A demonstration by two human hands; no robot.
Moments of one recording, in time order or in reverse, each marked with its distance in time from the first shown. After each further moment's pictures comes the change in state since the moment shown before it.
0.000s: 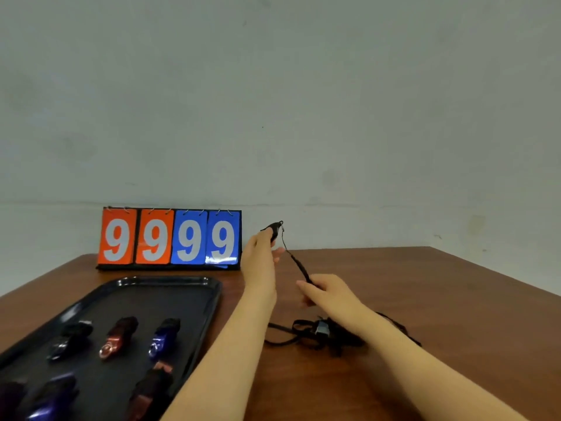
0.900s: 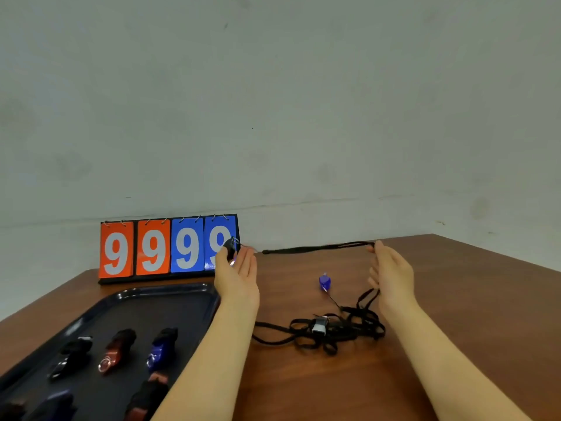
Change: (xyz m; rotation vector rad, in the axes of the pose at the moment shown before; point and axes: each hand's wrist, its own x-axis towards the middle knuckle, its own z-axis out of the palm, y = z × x) left_hand 0.021 -0.011 -0.029 -0.549 0.144 -0.144; right_hand -0.011 0.024 -0.052 0.767 0.741 0.180
